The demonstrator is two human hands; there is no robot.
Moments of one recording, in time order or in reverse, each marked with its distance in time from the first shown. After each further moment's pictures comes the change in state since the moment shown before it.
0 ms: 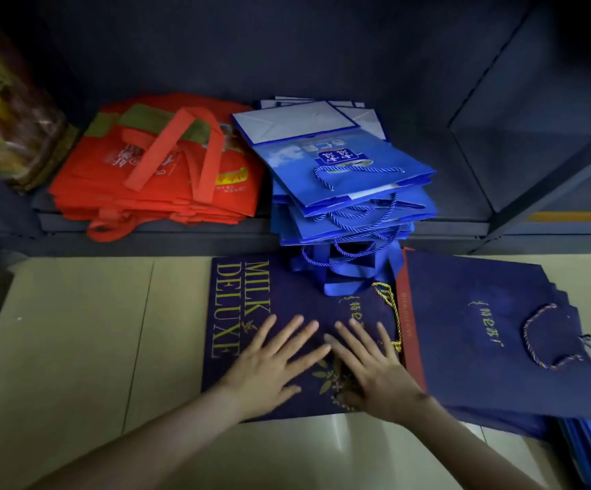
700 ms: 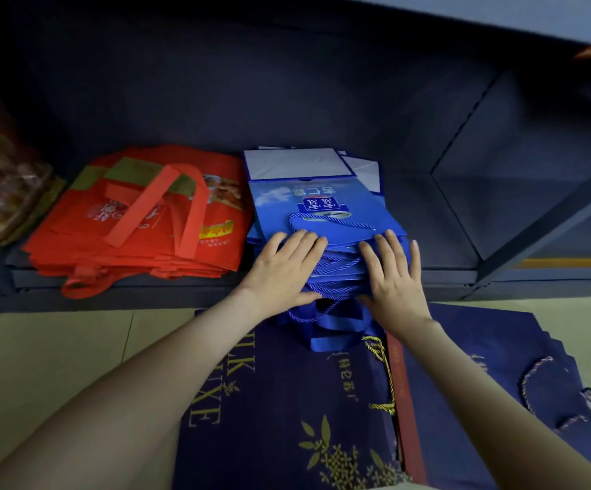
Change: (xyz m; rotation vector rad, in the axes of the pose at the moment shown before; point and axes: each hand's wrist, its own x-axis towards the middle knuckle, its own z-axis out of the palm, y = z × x) left_hand 0.173 -0.125 -0.045 0.218 0.204 -0.194; right_hand 0.126 0.127 -0.093 -0.212 0.396 0.374
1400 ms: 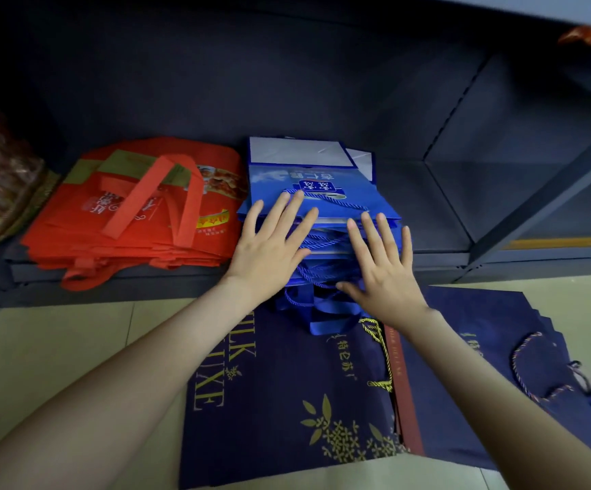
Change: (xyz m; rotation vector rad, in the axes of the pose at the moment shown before) left_hand -0.006 -0.011 -0.012 -0.046 0.058 -0.137; right_hand -0.005 -0.017 -0.032 0.189 -0.062 0.007
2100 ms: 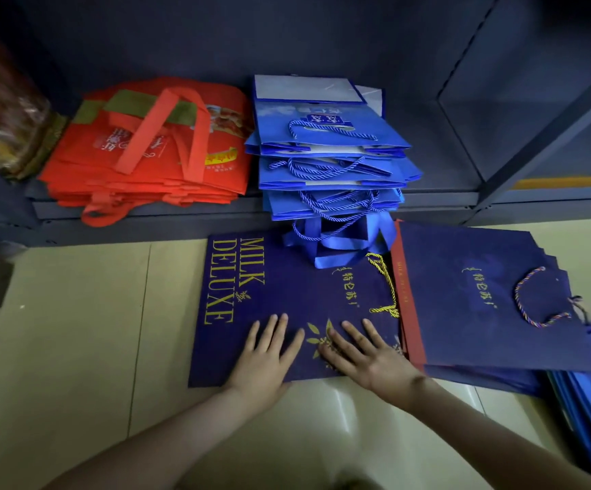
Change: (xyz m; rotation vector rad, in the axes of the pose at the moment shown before) left_hand -0.232 0.102 -0.023 -0.381 -0.799 0.066; right_hand -0.201 -0.061 0.040 -0.084 -0.506 -0.540
